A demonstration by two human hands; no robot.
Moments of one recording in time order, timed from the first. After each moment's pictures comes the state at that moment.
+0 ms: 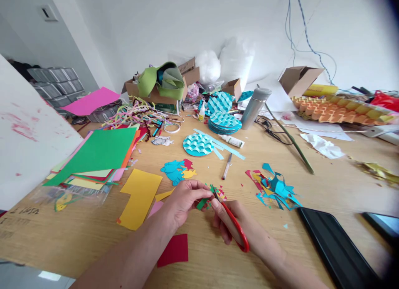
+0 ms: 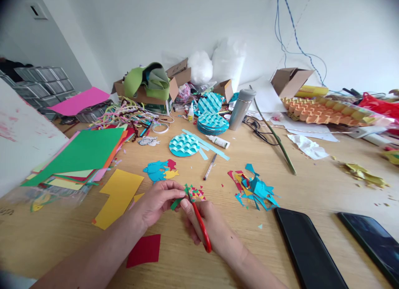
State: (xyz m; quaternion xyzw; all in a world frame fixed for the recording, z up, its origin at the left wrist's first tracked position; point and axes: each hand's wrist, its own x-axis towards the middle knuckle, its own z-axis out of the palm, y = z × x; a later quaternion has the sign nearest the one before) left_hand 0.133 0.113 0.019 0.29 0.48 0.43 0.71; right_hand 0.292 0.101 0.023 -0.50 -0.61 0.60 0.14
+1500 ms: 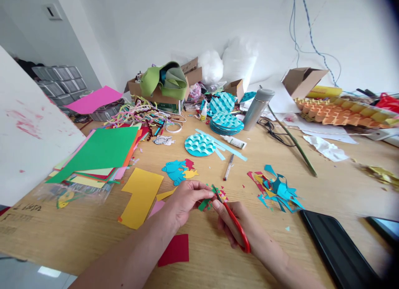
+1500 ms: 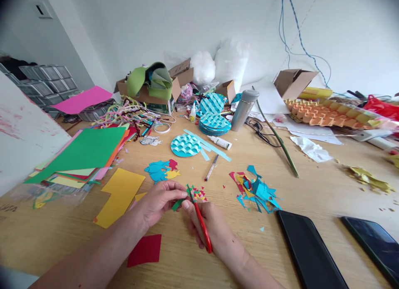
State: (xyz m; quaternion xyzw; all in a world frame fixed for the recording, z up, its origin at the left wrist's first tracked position) left_hand 0.133 0.112 0.018 0.29 0.50 0.43 0.70; right_hand 0.288 0.099 0.026 -0.55 -0.55 0.61 0.14
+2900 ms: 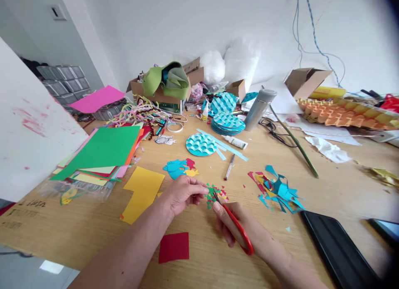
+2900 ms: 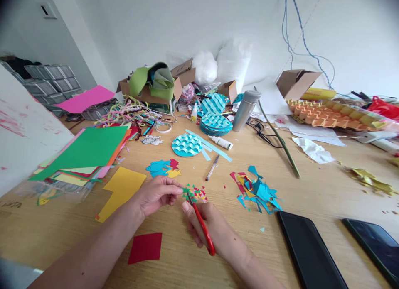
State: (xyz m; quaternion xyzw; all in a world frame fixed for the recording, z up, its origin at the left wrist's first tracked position) left_hand 0.115 0.124 0.015 0.32 0.49 0.39 0.72; right_hand 0.299 0.102 0.019 -0.47 -0.67 0.57 0.12
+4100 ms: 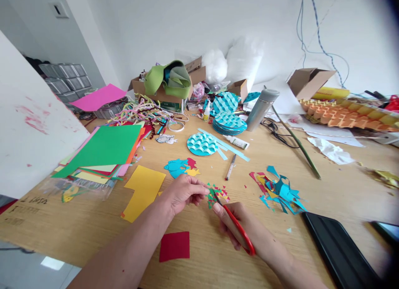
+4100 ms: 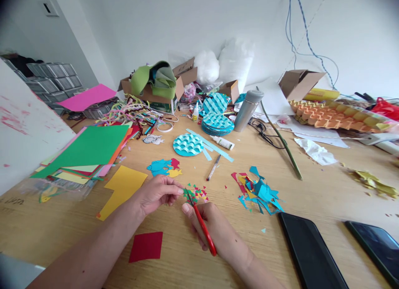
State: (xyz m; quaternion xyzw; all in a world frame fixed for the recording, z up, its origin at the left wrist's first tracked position) left_hand 0.113 0.123 0.016 0.34 0.49 0.38 0.70; right_hand 0.298 0.101 0.020 -0.51 -0.63 0.58 0.10
